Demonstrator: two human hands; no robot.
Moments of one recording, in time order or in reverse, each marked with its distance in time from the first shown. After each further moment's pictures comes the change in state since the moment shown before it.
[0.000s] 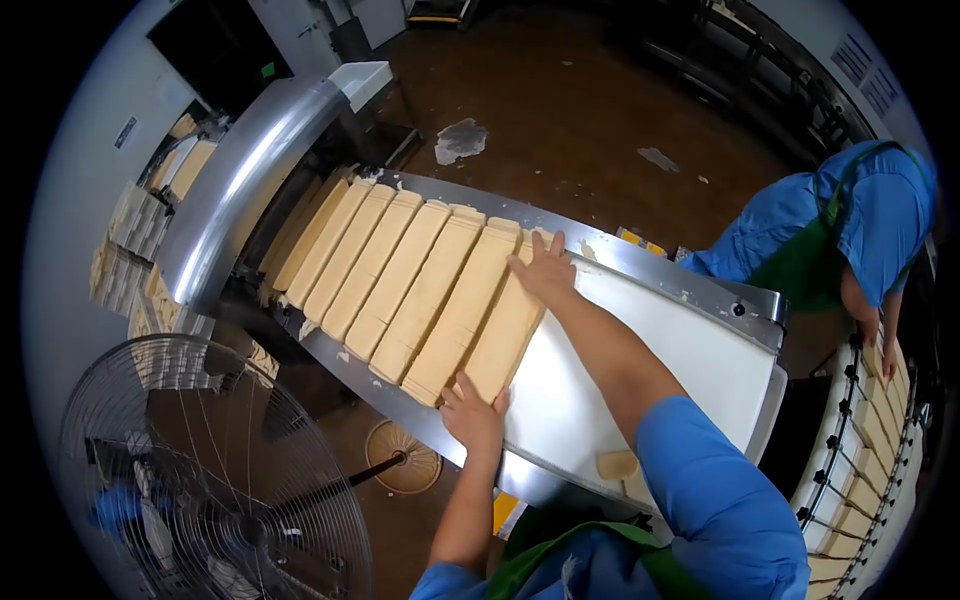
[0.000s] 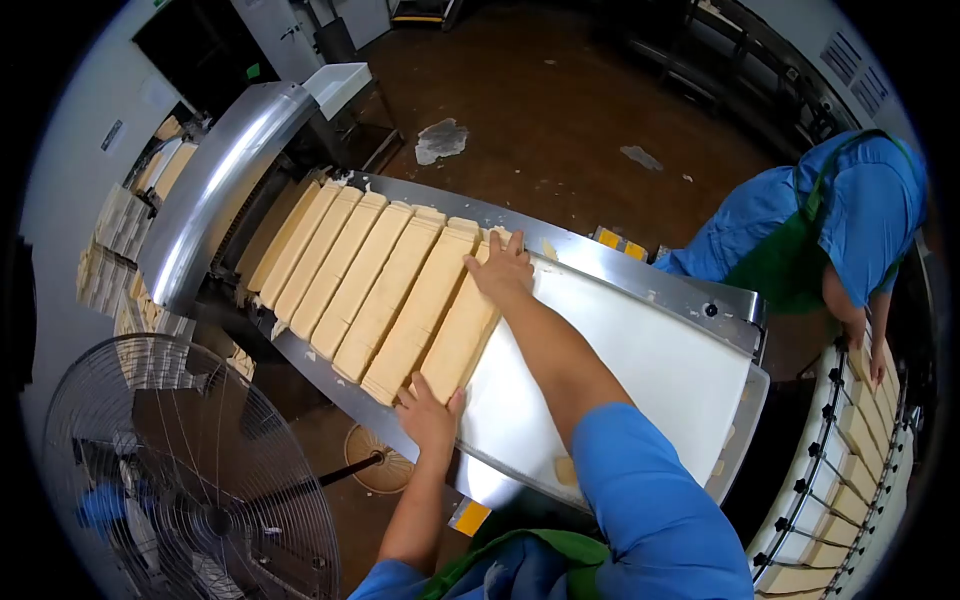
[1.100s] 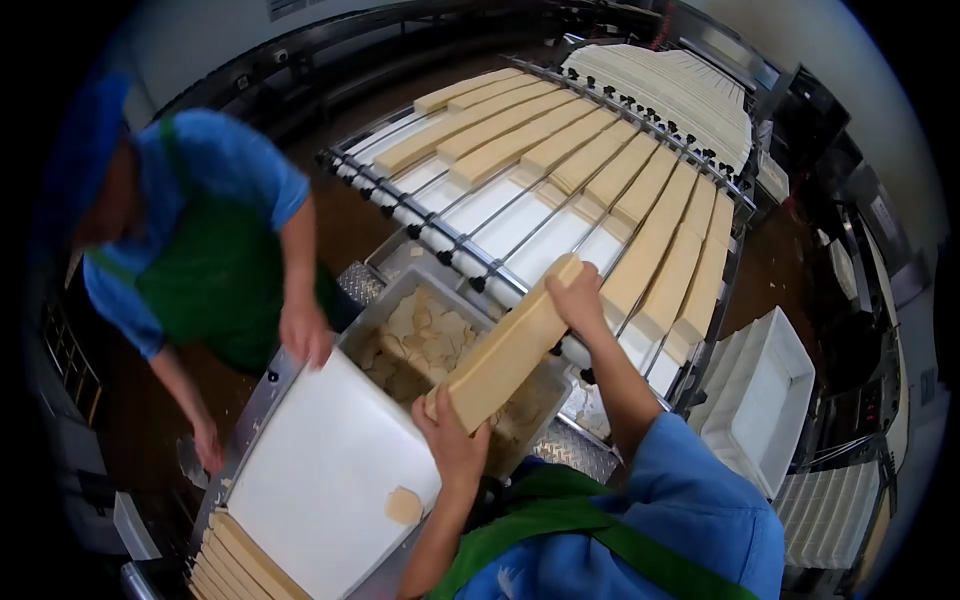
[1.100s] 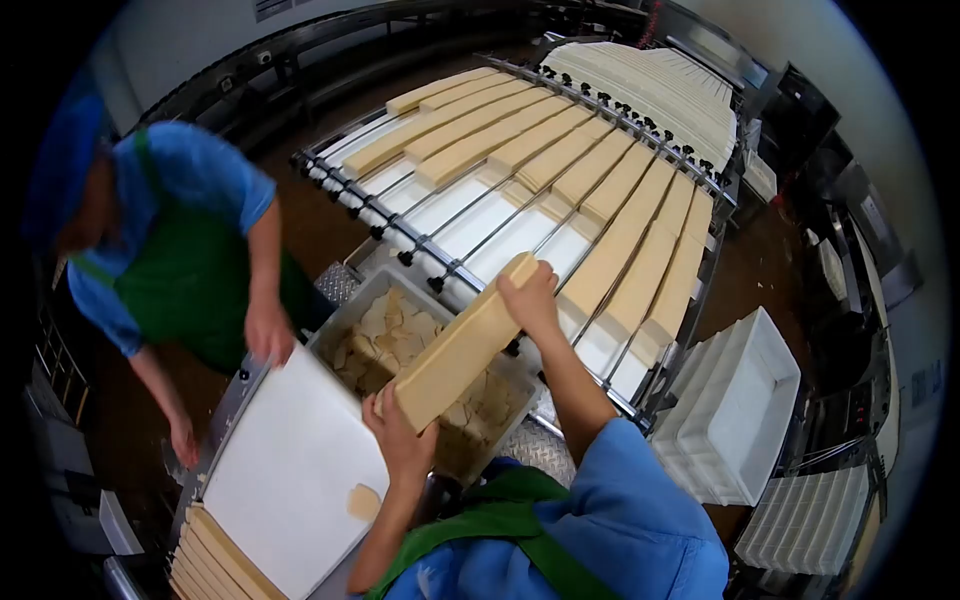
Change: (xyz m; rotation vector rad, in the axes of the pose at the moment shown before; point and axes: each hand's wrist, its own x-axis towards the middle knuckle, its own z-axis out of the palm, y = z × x) left_hand -0.407 0.291 -0.072 -0.756 -0.682 1.386; right_hand -0.557 0.617 -0.135 0.583 1.242 1.116
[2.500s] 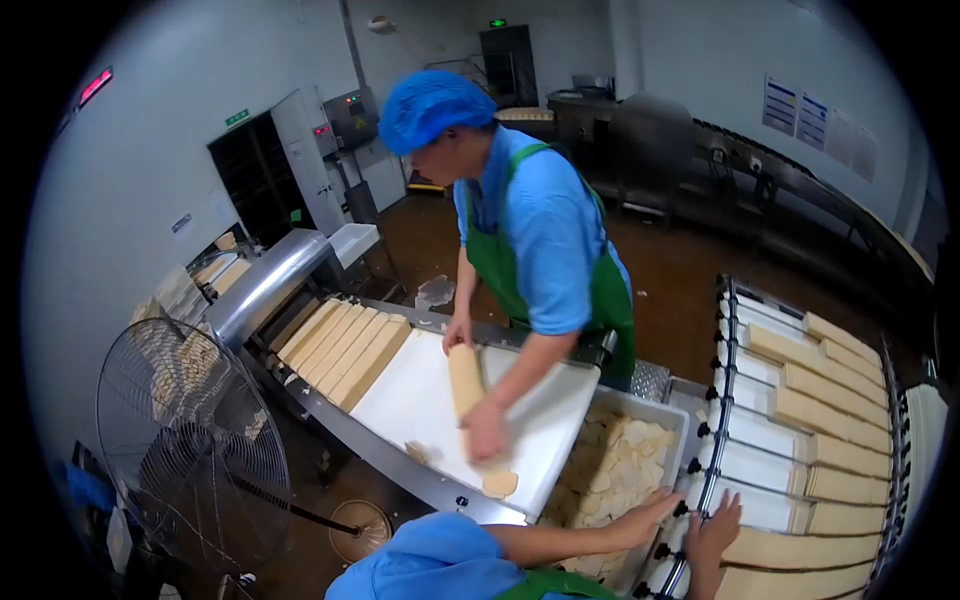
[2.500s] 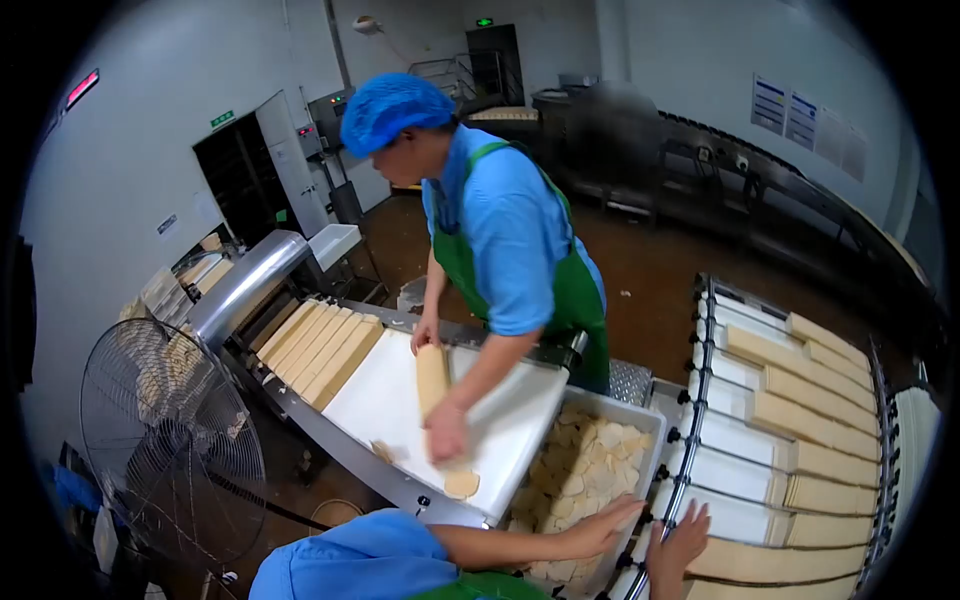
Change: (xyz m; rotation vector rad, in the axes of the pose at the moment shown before) left_hand 0.065 0.023 0.156 -0.250 -0.050 -0.011; right_hand 0.057 0.049 0.018 -0.353 -0.551 -0.832
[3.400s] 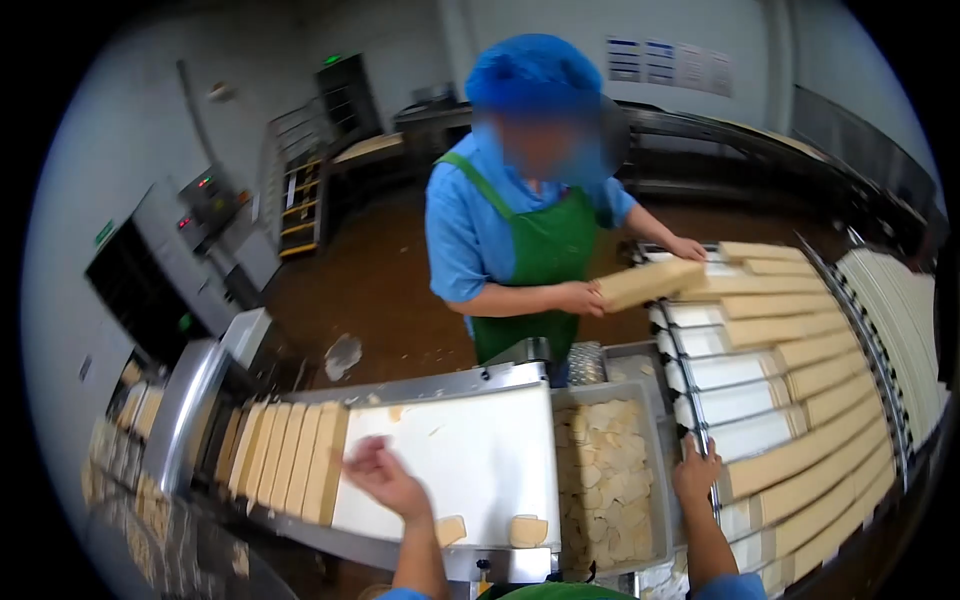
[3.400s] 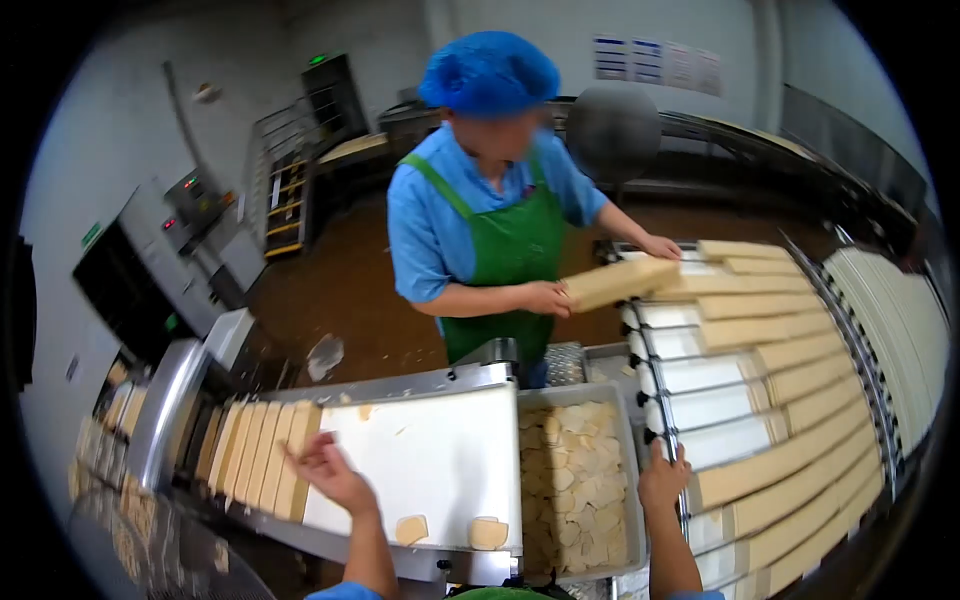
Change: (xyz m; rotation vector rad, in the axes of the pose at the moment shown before) left_hand -0.087 0.046 -0.338 0.157 1.420 0.283; right_hand 0.027 -0.042 0.081 -0.229 0.304 0.011
